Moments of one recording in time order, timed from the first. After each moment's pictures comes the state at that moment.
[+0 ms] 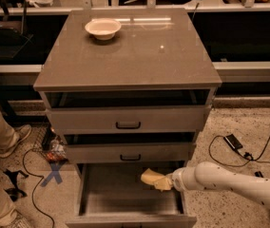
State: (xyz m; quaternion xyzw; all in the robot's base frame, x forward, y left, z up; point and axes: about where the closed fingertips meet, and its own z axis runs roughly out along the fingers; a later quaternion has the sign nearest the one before) arm 0.519 -0.134 0.371 -0.23 0.92 0.24 0.24
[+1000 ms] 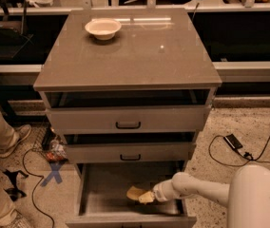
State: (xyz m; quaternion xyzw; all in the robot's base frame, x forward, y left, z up) arm 0.522 -0.069 0.195 -0.25 0.91 0.29 0.17
